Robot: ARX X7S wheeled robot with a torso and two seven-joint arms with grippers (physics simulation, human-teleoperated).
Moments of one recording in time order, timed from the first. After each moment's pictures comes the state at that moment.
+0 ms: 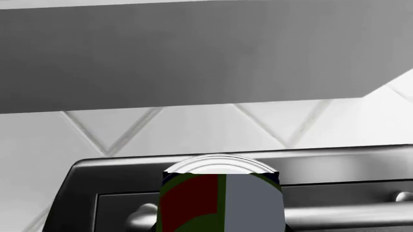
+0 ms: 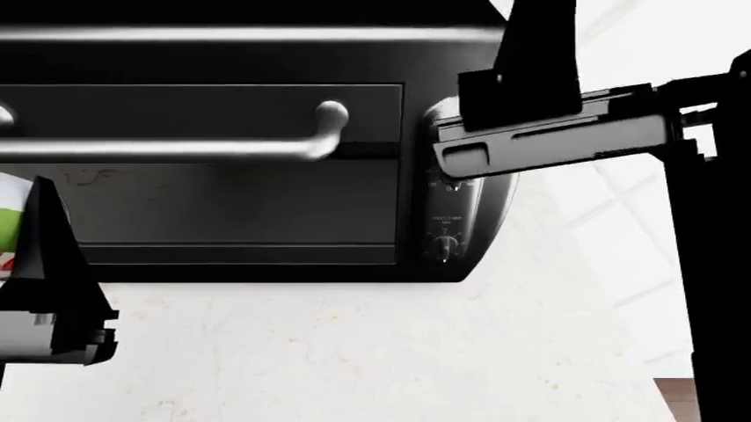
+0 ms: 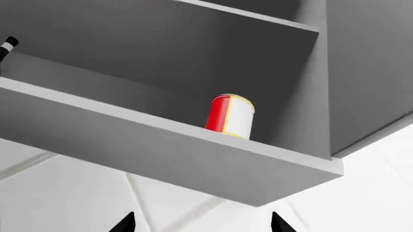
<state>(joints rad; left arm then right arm) 0.24 -0.80 -0.21 0.91 -0.61 0.05 -0.49 1.81 0.75 -0.88 -1.03 1.57 0.71 1.57</state>
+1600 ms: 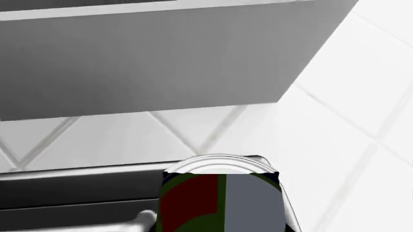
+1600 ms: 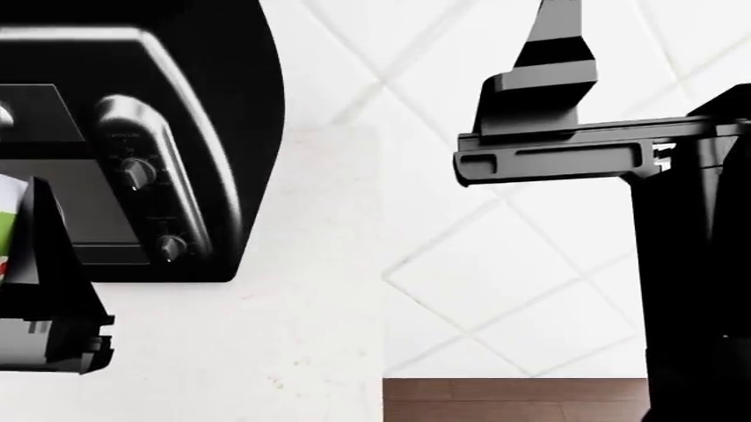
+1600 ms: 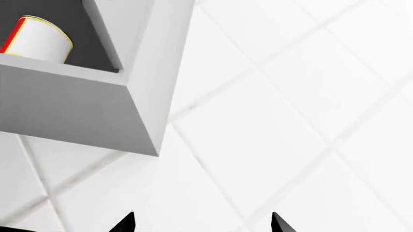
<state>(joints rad) 0.28 -0.84 -0.24 0.95 -0.61 0.05 -0.51 1.40 0.55 -0.40 -1.05 1.57 1.07 1.57</state>
